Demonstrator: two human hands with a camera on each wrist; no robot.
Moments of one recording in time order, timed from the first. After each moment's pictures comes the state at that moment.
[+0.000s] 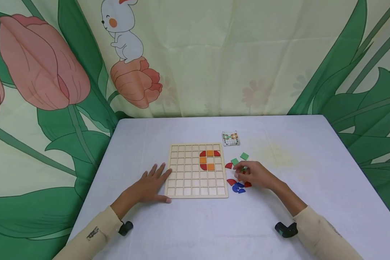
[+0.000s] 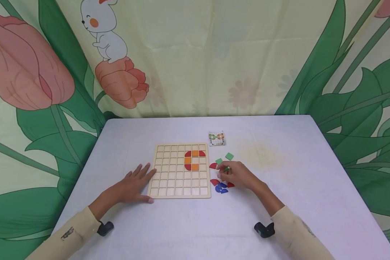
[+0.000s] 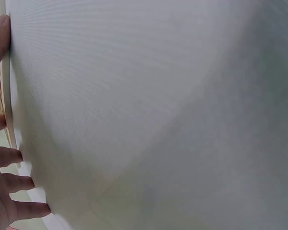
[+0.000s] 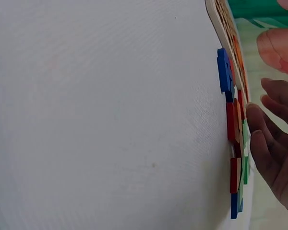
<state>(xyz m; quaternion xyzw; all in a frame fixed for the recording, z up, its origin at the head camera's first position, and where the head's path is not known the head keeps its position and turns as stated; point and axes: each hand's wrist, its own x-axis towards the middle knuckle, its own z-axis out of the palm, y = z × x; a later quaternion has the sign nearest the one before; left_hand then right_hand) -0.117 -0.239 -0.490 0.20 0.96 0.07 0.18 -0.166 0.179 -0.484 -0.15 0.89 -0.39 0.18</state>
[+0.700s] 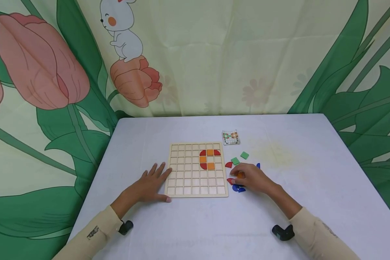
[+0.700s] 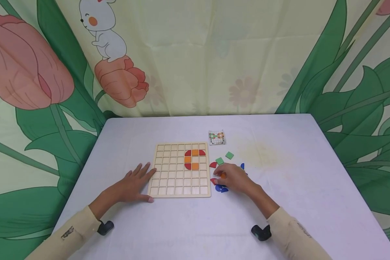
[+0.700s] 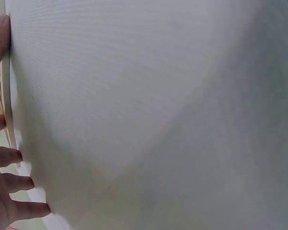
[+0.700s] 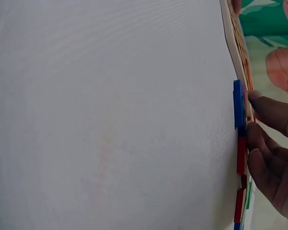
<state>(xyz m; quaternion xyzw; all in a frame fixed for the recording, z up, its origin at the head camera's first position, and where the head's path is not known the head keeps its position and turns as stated) -0.117 -0.239 -0.488 0.19 0.96 0.07 0.18 -0.155 0.163 -0.489 -0.19 0.93 -0.29 0.14</state>
